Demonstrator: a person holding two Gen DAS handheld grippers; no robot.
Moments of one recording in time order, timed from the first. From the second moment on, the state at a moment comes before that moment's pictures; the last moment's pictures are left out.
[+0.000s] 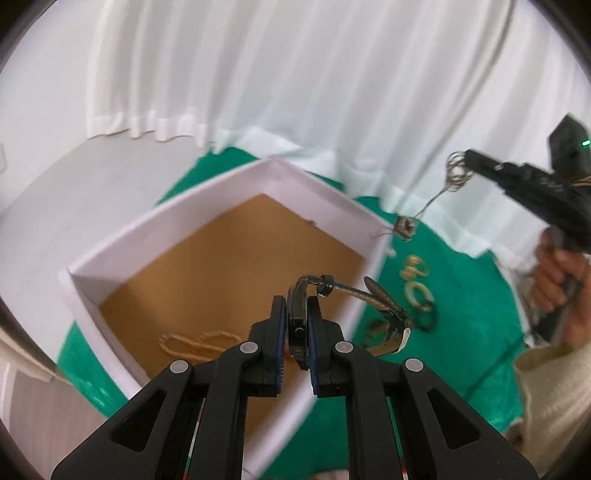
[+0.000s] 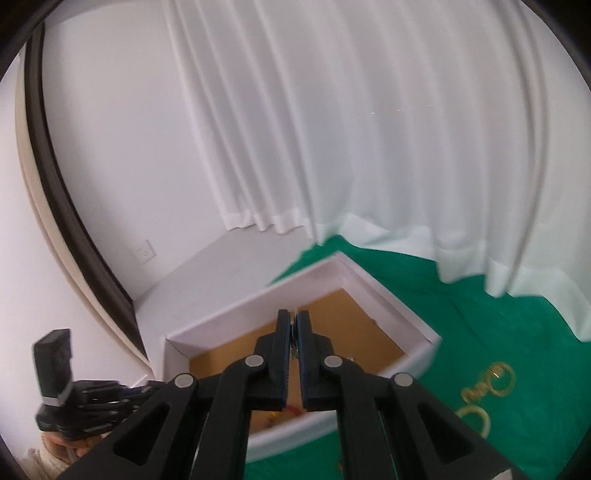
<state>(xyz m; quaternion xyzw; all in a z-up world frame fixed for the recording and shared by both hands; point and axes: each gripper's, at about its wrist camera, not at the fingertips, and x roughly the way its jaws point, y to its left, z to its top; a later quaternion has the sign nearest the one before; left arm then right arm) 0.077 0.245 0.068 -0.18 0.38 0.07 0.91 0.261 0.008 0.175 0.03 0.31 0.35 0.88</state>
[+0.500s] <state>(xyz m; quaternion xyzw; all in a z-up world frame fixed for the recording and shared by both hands) 0.146 0.318 -0.057 -0.22 0.50 0.16 0.82 0.316 0.137 0.030 -0.03 0.45 0.36 0.82</state>
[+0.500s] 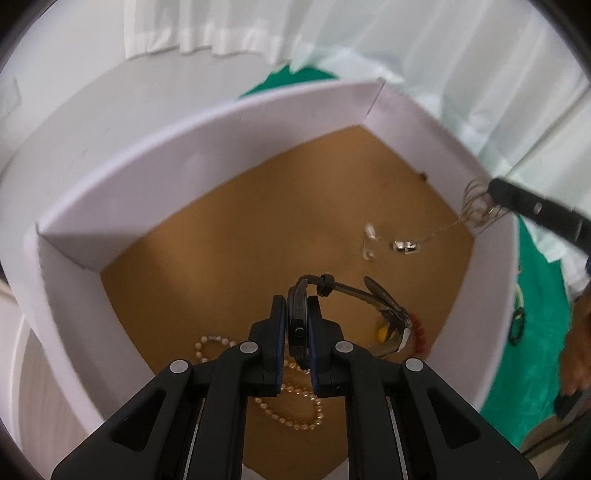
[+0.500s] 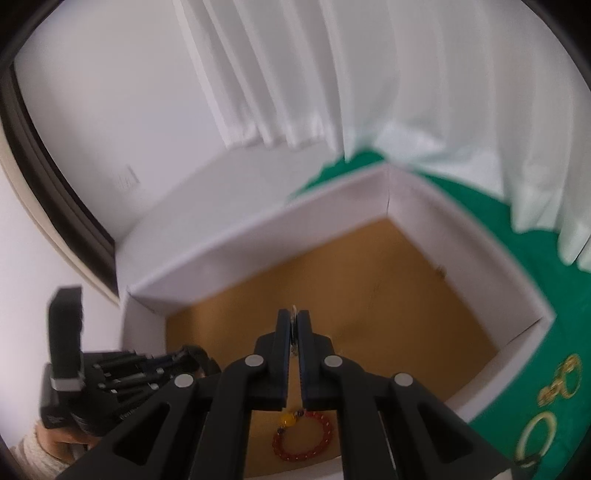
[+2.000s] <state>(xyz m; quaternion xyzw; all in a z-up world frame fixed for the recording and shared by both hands) 0.080 0.038 -0.048 -0.06 0.45 -0.03 0.89 0.063 -0.179 -0.062 0.01 0.44 0.05 0.90</state>
